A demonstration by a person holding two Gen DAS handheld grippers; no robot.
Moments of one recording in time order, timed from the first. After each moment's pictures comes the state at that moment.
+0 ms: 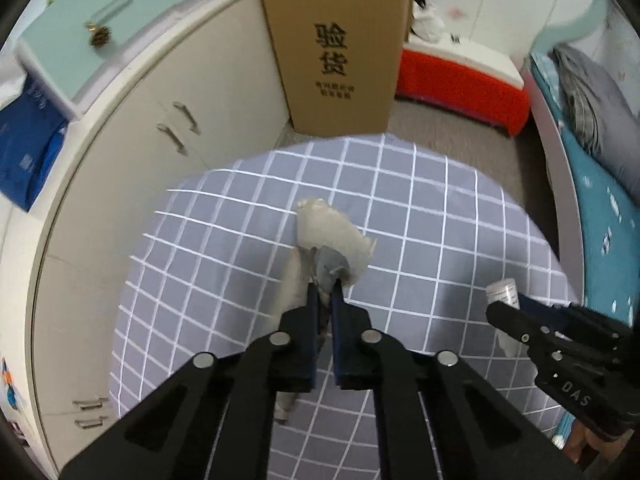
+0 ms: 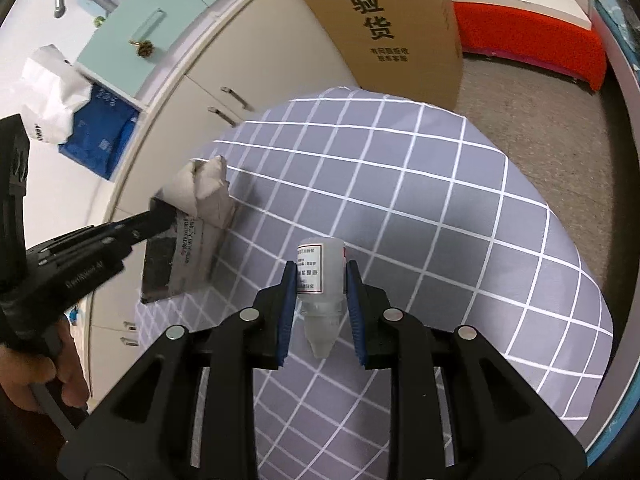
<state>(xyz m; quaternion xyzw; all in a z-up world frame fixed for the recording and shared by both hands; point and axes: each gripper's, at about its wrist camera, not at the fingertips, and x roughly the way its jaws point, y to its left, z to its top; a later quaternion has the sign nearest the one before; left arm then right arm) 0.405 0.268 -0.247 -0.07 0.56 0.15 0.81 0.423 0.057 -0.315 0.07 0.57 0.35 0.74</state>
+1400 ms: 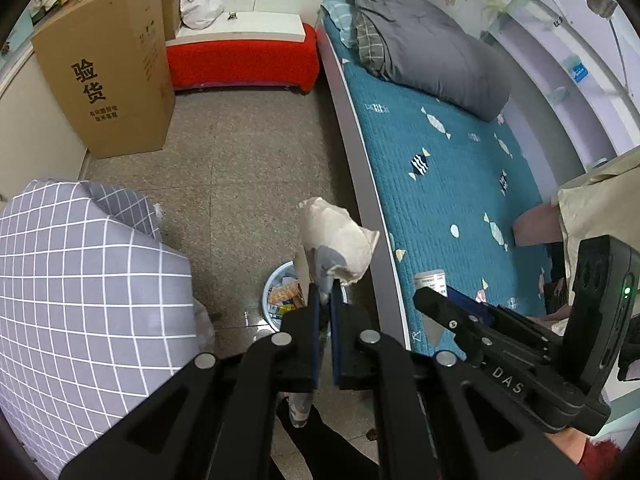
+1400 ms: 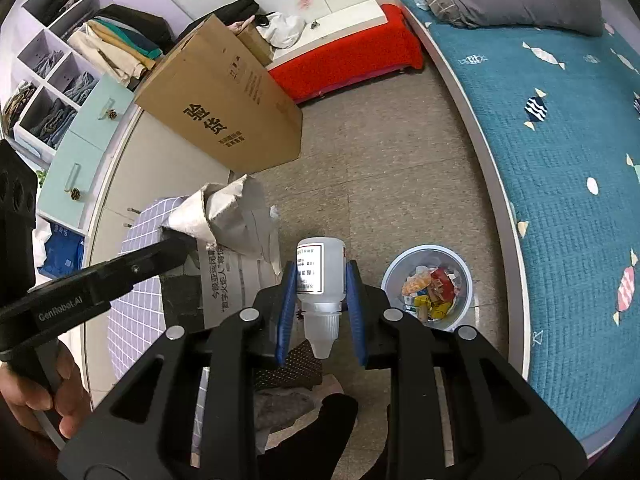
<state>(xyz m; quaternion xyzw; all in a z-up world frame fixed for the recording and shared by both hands) 0.424 -0.161 -0.222 -0.07 0.58 -0.13 0.80 0.370 -0.357 -0.276 0.20 0.53 0.14 0.82</state>
